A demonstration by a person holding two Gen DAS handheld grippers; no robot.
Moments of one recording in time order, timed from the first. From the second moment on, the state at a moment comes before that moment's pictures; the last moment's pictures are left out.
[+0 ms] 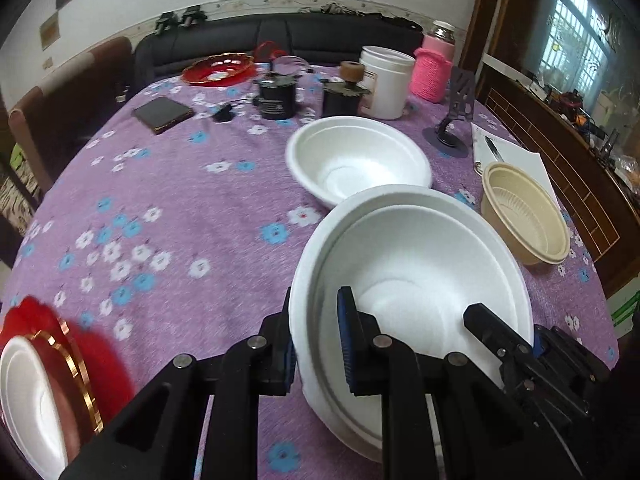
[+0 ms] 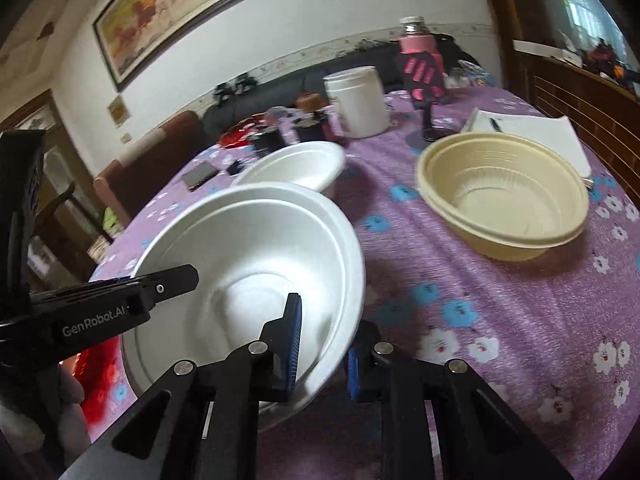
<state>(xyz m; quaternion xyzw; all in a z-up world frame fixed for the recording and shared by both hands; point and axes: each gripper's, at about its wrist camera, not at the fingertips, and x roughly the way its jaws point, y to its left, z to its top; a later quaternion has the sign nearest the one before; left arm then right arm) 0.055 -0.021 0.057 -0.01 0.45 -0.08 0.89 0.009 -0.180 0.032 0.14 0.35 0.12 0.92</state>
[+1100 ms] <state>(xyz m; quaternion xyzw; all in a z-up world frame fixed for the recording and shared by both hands) -0.062 0.259 0.082 -0.15 0.39 0.11 0.90 -0.019 0.103 0.072 0.00 0.39 0.34 0.85</state>
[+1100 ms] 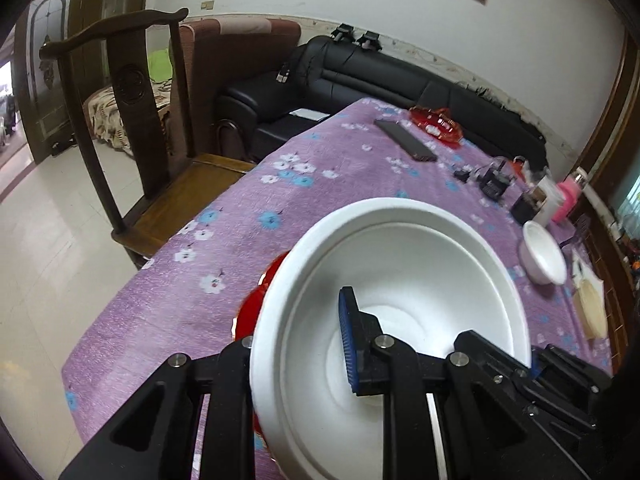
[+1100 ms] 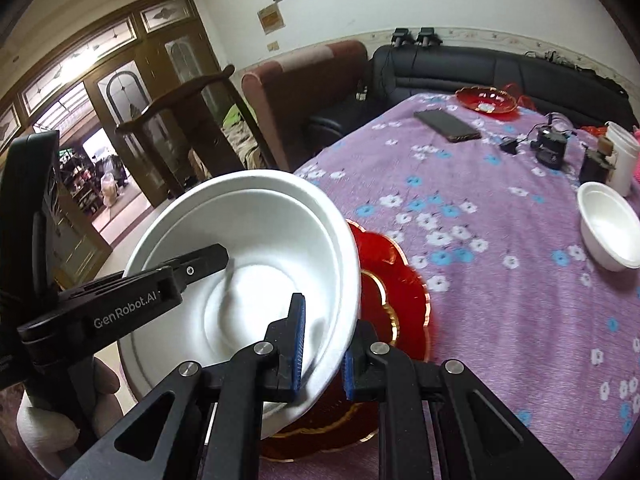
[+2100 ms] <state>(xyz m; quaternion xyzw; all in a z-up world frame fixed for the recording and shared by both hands) -0.075 0.292 0.087 -0.19 0.35 0.14 0.90 -0.019 0.106 0.081 -0.02 0.34 0.29 0.89</state>
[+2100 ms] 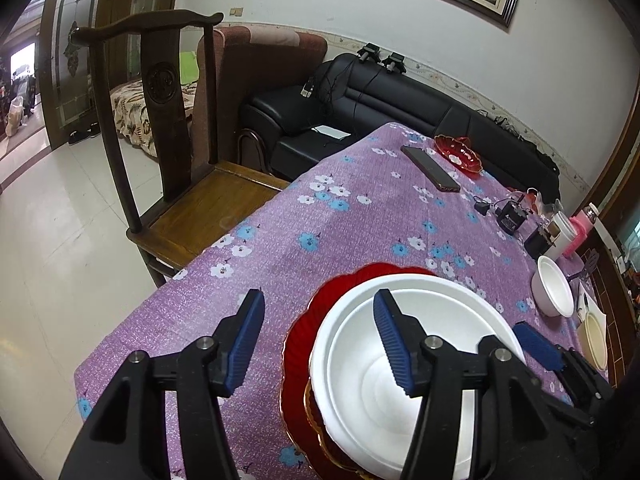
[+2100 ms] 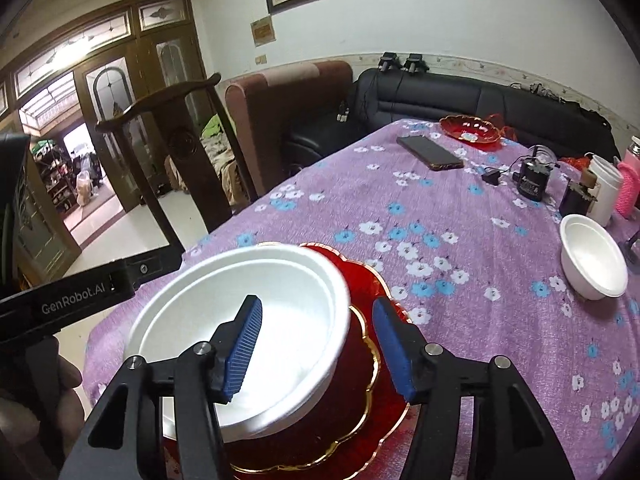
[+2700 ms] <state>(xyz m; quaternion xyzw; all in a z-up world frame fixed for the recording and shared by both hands) -0.083 0.246 0.114 -0.13 0.33 0.10 0.93 -0.052 -0.038 0.111 -0.02 0.24 0.11 0.96</state>
